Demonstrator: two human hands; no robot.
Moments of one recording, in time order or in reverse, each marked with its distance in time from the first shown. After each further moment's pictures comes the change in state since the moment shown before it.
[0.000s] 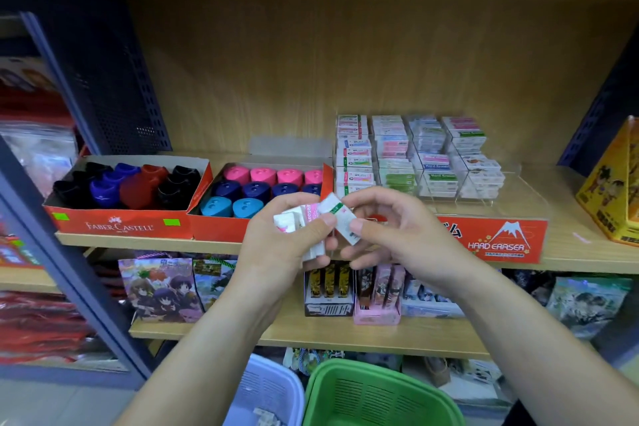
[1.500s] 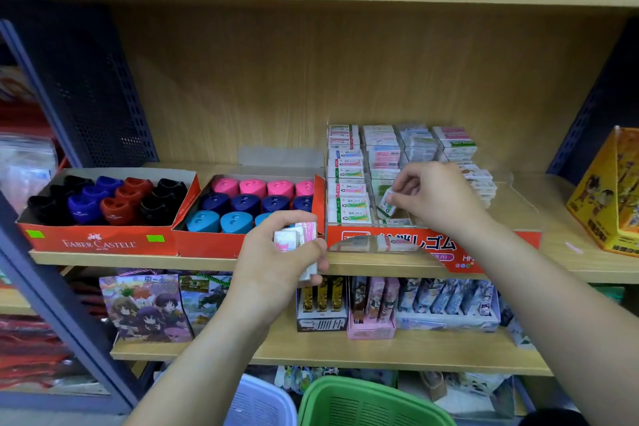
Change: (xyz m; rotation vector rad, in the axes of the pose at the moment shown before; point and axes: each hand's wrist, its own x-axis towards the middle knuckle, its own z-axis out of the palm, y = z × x) left_hand 0.009 -0.007 -0.002 0.181 -0.013 0.031; right_hand 0.066 0.010 -0.093 -1.085 0.439 -0.149
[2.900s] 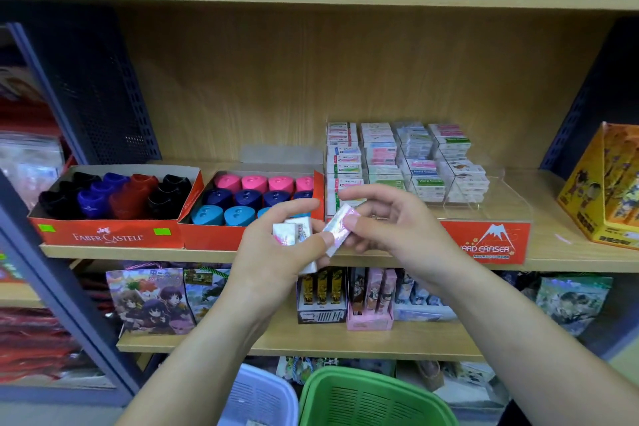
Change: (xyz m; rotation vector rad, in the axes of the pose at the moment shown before) left_hand -0.011 0.005 -0.002 -0.068 -0.037 0.076; right_hand -0.078 -0.079 -0.003 1.018 -0.290 0.138
